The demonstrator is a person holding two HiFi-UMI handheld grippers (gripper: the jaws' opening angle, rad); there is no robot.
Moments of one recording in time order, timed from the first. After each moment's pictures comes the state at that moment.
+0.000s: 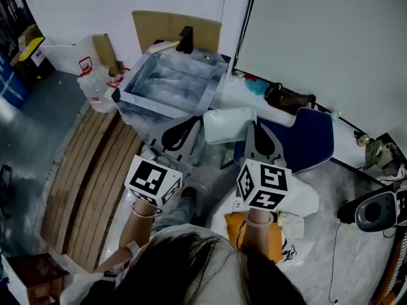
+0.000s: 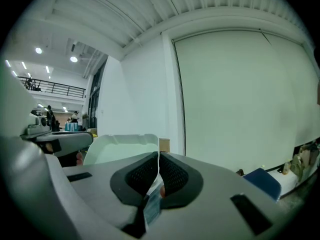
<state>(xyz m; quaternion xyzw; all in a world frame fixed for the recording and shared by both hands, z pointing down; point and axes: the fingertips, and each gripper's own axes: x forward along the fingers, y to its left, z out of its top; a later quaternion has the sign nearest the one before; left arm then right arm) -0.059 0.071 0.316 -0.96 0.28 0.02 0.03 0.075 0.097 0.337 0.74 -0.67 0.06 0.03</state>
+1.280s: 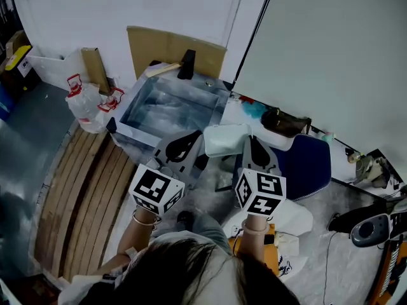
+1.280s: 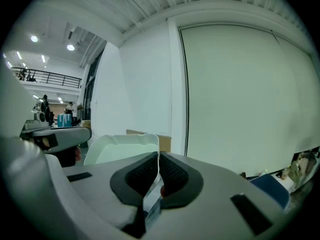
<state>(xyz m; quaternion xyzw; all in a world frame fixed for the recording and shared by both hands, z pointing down) -0.068 -0.064 0.319 -0.97 0.24 0.04 0.01 0.062 -0.038 0.347 0.76 -0.65 0.08 0.08</state>
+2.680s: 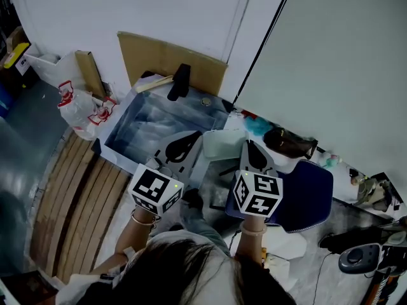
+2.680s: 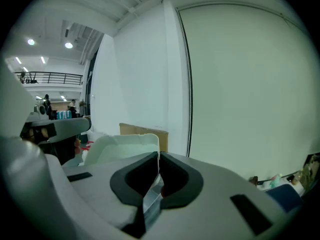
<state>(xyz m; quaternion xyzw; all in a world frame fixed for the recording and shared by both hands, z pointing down) 0.021 -0.204 0.338 -0.96 0.26 0.02 -0.02 0.151 -0.184 0.387 0.73 -0.67 0.12 0.10</state>
